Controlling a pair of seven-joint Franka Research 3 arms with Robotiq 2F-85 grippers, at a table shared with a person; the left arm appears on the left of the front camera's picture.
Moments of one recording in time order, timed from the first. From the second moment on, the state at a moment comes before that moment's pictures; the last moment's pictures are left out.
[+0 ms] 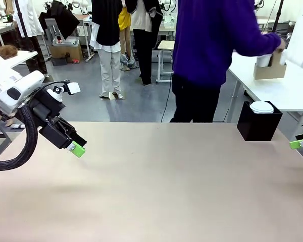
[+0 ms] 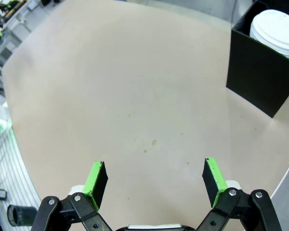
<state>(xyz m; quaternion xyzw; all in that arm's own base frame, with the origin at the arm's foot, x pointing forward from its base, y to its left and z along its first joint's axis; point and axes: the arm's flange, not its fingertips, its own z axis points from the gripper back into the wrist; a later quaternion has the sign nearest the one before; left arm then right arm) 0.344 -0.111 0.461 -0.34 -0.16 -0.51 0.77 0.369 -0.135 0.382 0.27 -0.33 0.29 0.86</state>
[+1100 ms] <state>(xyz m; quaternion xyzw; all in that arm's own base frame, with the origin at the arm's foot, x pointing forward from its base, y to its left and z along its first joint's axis) 0.344 -0.111 0.461 -0.34 -0.16 -0.51 0.77 0.369 -0.135 0.382 0.27 -0.33 0.29 0.86</state>
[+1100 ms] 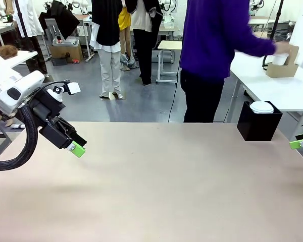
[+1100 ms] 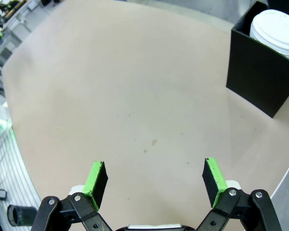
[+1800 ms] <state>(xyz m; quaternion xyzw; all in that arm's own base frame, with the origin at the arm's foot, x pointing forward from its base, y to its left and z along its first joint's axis) 0.344 -0.111 0.461 -0.34 -0.16 -0.51 0.77 0.369 -0.135 0.382 0.27 -0.33 0.29 0.86</state>
